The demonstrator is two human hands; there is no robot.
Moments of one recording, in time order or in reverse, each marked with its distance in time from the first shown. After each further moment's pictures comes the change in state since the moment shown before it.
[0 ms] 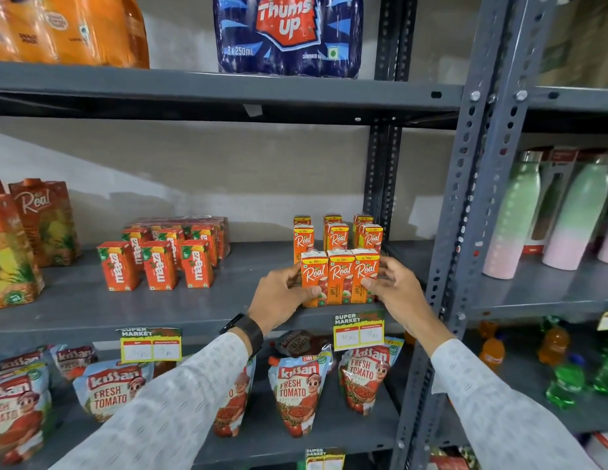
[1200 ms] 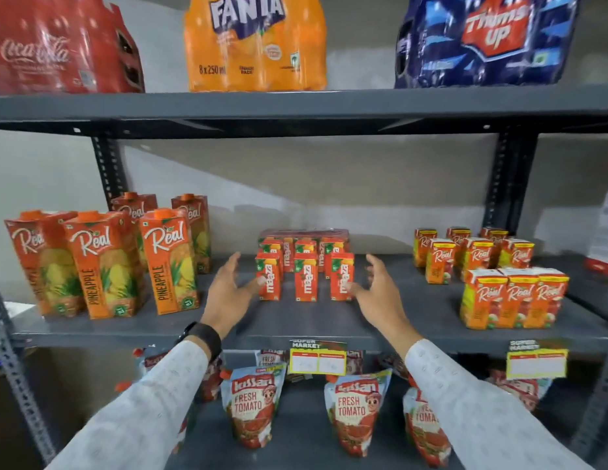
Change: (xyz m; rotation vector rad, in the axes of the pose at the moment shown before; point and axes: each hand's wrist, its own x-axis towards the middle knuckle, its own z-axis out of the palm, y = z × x) left_hand -0.054 -0.139 -0.329 0.125 0.455 -0.154; right_hand 0.006 -0.088 0.319 -0.181 0.011 -0.042
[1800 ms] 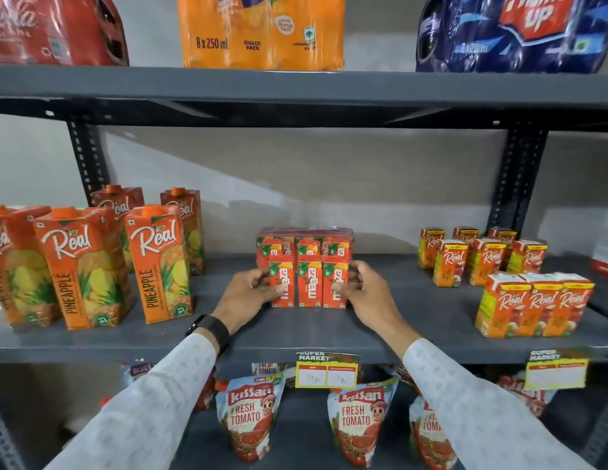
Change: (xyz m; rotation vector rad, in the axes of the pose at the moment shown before) left_hand 0.042 -0.018 0.029 -0.348 -0.338 -0.032; right_hand 0.026 0.003 0.034 0.106 -0.118 -0.029
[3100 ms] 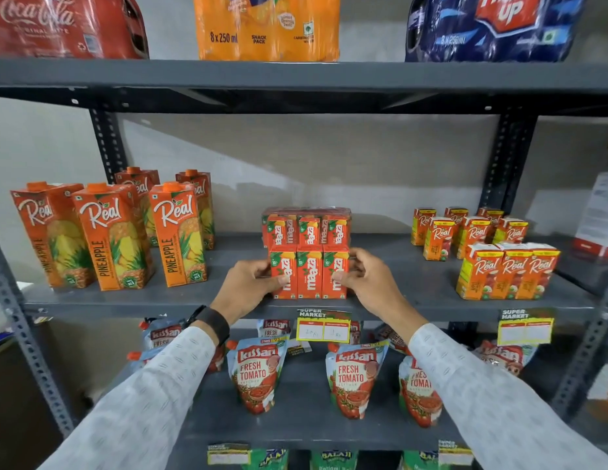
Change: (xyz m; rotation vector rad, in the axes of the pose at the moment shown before) left_hand -0.090 0.034 0.007 0.294 0.009 0.051; right_hand -0.067 -0.029 -0.019 0.043 -0.108 -0.034
